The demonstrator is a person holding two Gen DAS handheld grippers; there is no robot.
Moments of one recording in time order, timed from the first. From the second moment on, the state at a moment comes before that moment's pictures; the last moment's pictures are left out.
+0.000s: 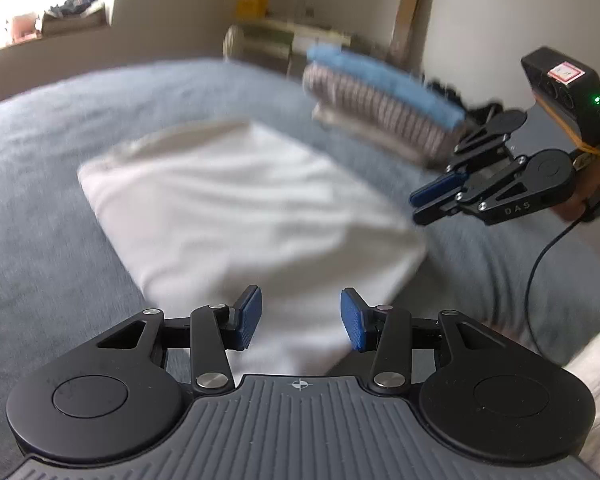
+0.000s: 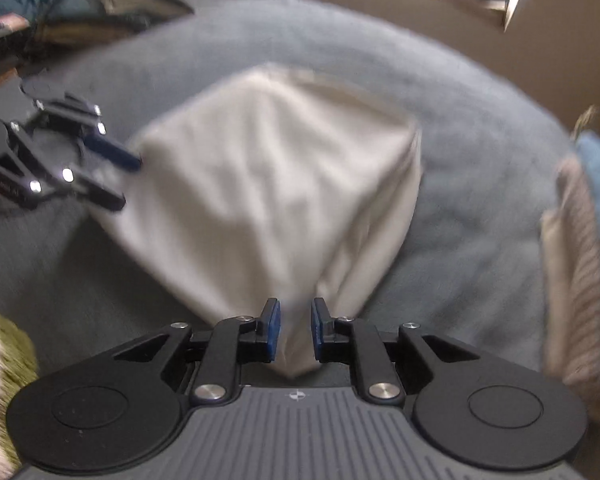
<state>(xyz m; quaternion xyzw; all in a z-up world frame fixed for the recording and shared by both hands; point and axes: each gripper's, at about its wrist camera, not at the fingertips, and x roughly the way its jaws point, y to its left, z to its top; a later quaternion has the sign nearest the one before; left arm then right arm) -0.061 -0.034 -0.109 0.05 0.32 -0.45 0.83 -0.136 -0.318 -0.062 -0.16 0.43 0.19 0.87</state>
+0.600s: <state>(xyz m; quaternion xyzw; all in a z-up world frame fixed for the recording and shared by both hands) -0.038 -0.049 -0.135 0.10 0.34 -0.38 0.85 -0.082 -0.278 -0.073 -0.10 0.42 0.16 0.89</state>
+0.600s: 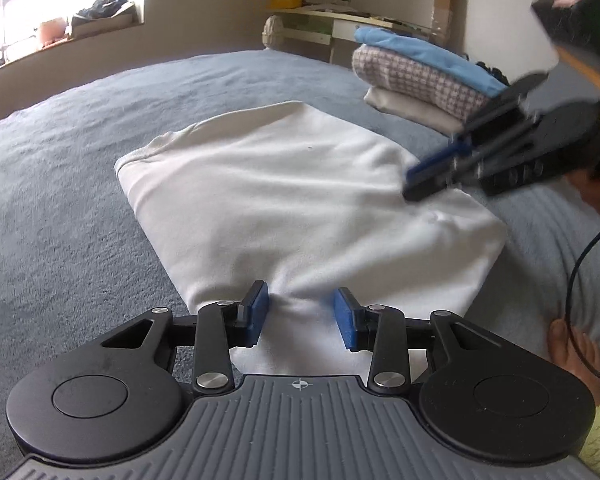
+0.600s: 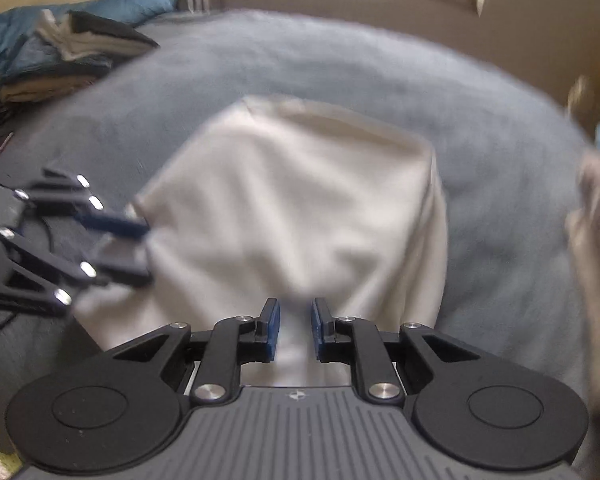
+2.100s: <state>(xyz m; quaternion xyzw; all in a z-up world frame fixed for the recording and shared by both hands) 0.018 -0.057 -0.138 0.07 0.34 -0.36 0.86 0.055 -0.265 -0.086 -0.05 0.39 0.17 0.90</state>
